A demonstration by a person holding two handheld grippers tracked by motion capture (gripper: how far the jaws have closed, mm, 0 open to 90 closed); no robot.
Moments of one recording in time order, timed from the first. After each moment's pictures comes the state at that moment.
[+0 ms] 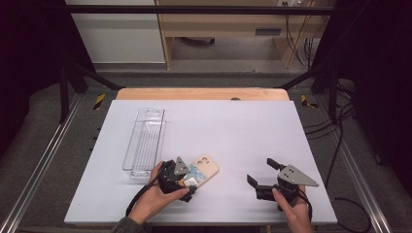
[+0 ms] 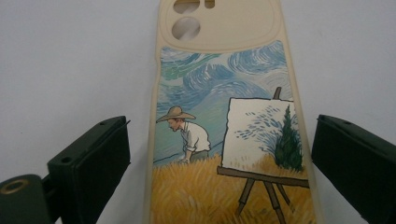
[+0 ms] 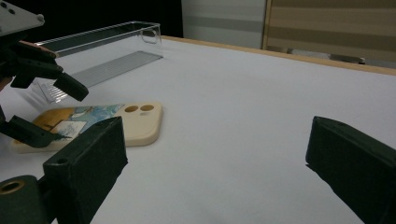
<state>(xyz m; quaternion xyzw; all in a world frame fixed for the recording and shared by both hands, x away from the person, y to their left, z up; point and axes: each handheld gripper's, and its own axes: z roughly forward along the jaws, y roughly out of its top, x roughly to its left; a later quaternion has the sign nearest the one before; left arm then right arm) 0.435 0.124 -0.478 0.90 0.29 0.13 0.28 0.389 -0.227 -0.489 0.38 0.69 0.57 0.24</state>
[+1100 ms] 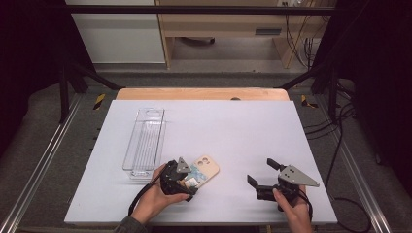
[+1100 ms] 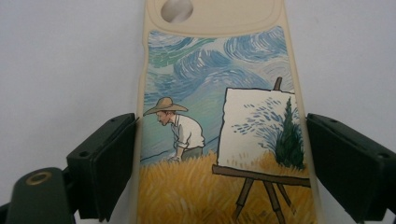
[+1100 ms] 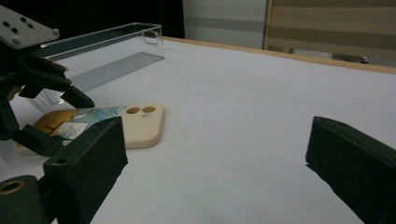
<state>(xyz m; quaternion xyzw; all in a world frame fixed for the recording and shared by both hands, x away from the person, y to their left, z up) 0.438 0.120 -0.482 0.91 0.30 0.10 0.27 0.389 -0.228 -0.488 0.39 0.69 0.57 0.23</state>
